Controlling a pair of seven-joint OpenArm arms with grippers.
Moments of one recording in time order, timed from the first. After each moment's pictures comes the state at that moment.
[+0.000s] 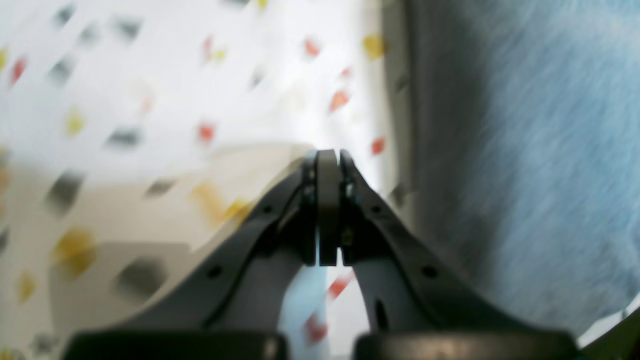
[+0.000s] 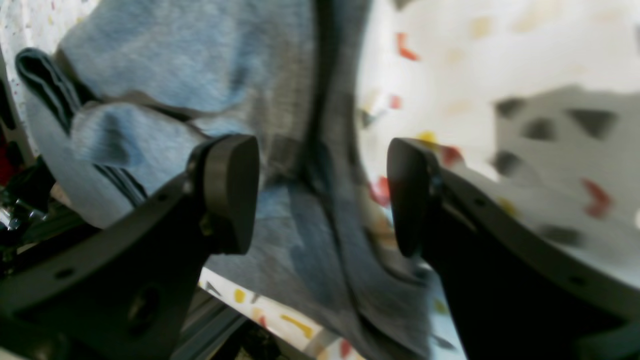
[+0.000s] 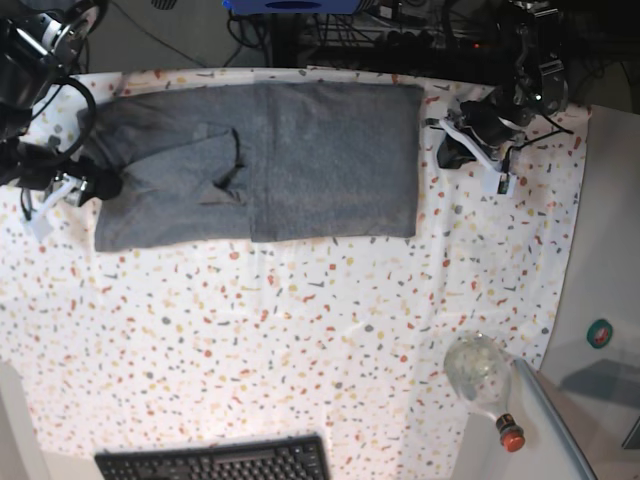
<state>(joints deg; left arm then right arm) 16.6 -10.3 -16.0 75.8 -18.7 -30.7 30.3 6.5 12.3 41.7 53.6 32.4 40.3 -74.3</state>
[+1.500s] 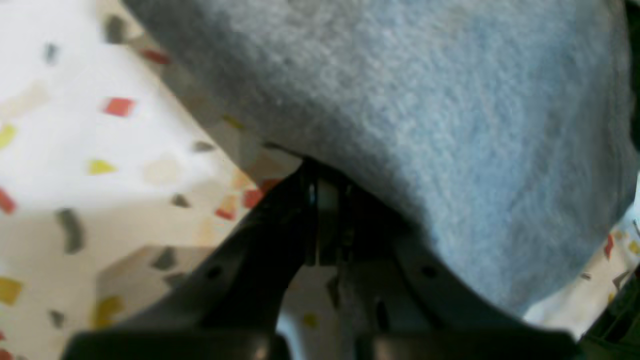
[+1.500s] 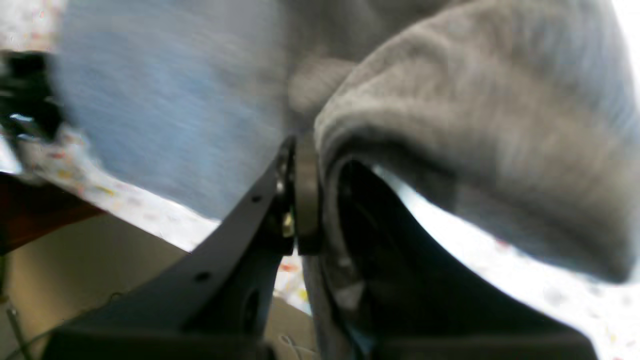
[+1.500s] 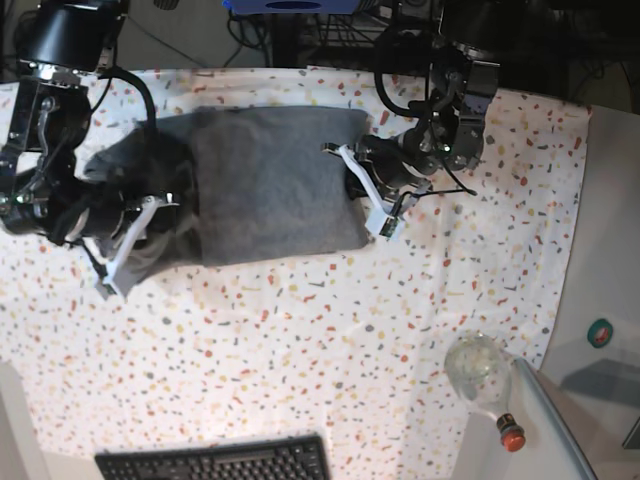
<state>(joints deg) 5.6 -6.7 6.6 71.1 -18.1 -25.3 32.0 -0.9 2.7 14.5 98.0 29.5 23.9 -82.4</state>
